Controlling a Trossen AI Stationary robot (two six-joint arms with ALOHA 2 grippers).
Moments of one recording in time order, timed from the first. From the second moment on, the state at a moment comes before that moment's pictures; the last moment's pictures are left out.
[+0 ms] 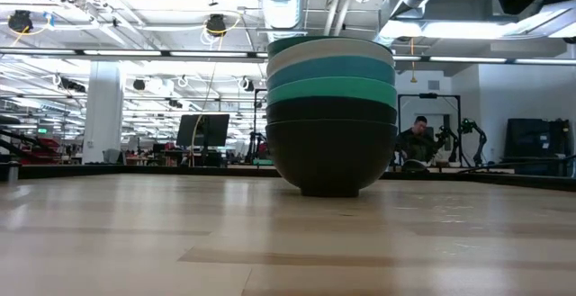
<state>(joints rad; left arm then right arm) -0.62 1.34 2.31 -1.57 -0.77 -0.67 0.52 0.19 0.44 -0.18 0.26 0.29</state>
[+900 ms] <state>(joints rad) -0.63 0.34 0.66 -0.26 -0.40 -0.24 0.51 0.19 0.44 -0.12 0.26 0.29</state>
